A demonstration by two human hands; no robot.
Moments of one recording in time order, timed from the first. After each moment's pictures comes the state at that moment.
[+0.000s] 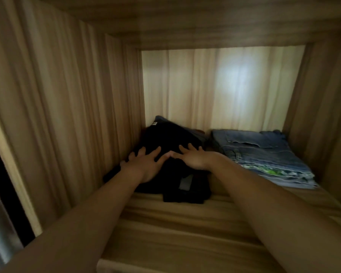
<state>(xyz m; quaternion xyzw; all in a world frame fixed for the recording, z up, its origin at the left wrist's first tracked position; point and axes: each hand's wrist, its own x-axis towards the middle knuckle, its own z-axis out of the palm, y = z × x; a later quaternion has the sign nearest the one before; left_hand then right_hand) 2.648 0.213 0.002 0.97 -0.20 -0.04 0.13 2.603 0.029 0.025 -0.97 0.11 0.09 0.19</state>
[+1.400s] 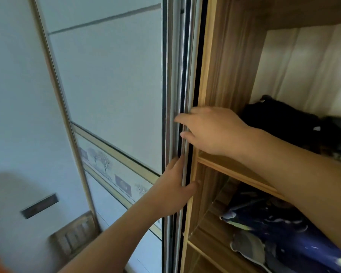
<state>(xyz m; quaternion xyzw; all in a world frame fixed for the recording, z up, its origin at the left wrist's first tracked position) 2.379 0.449 -0.044 0.91 -0.12 0.04 0.39 2.431 0.316 0.077 -0.90 -0.35 -0.24 -0.08</state>
